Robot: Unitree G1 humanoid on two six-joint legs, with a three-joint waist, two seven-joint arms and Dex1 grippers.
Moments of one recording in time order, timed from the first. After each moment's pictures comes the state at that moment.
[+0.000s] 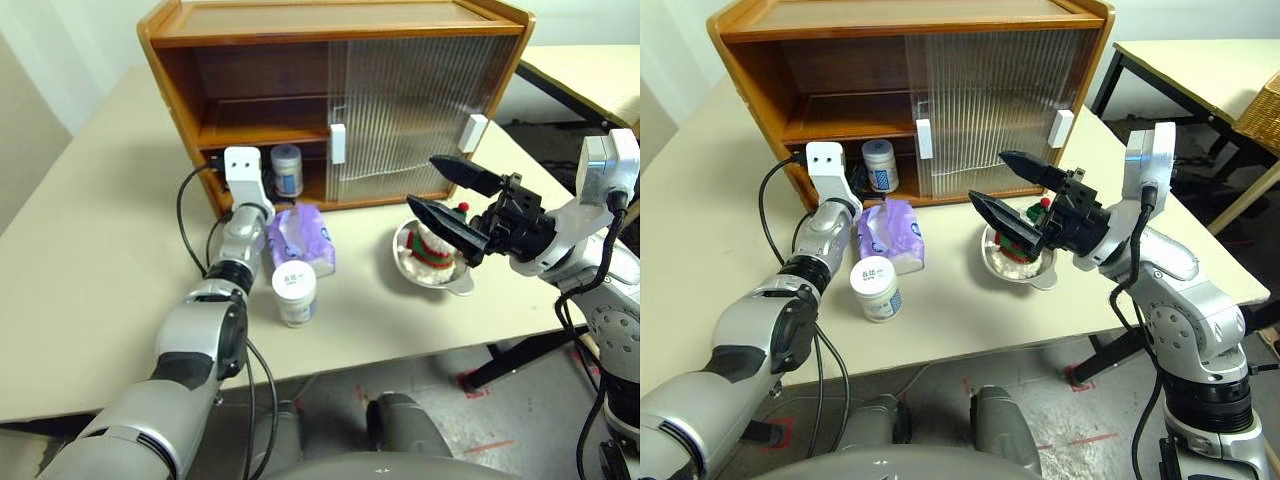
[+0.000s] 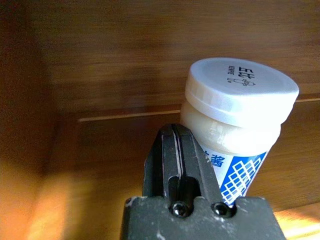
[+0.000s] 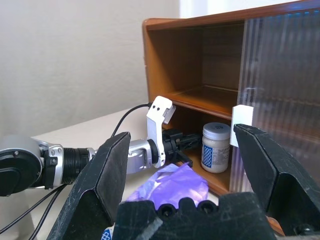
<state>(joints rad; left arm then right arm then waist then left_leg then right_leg) -0.90 0.15 0.17 1.24 -0.05 -0.34 -0.09 -0.21 -0.53 -0.17 -0.51 0.80 0.45 0.69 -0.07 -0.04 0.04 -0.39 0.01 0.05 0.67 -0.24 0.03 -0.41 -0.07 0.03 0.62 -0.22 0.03</state>
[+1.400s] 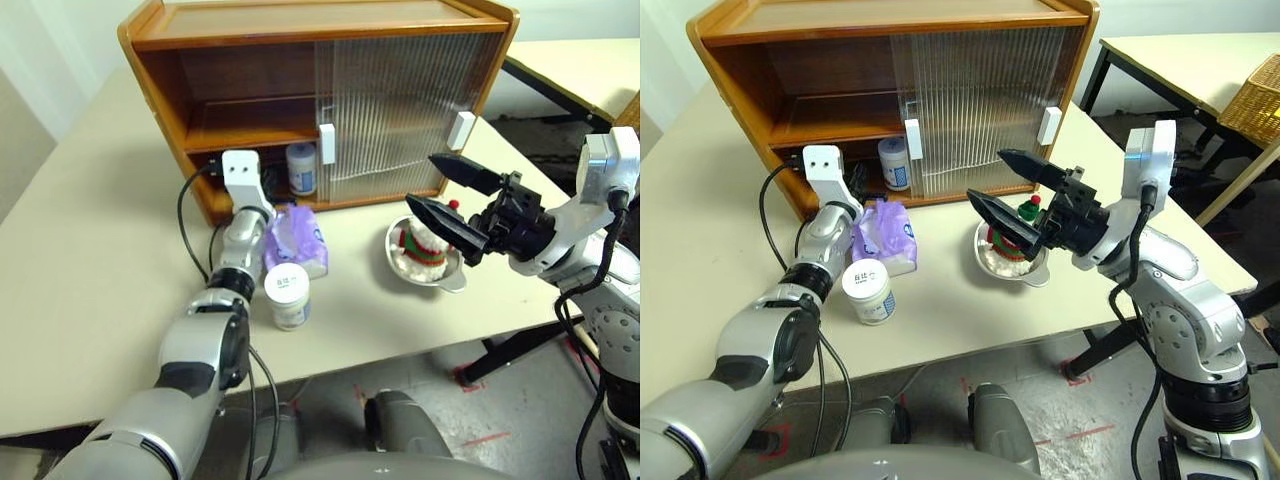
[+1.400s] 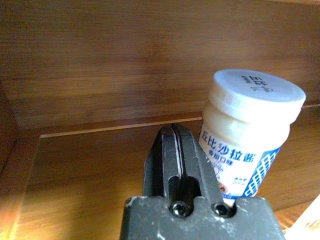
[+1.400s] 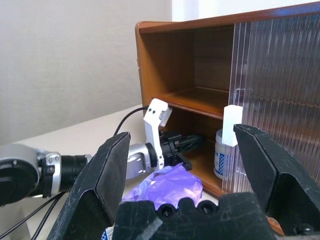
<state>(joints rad) -0.83 0.14 0.20 1.13 -0.08 -0.38 -0.14 -0.22 -0.53 -0.16 -0.51 0.80 0.45 0.69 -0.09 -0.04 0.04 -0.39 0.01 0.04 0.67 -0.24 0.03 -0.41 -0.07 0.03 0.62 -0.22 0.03</state>
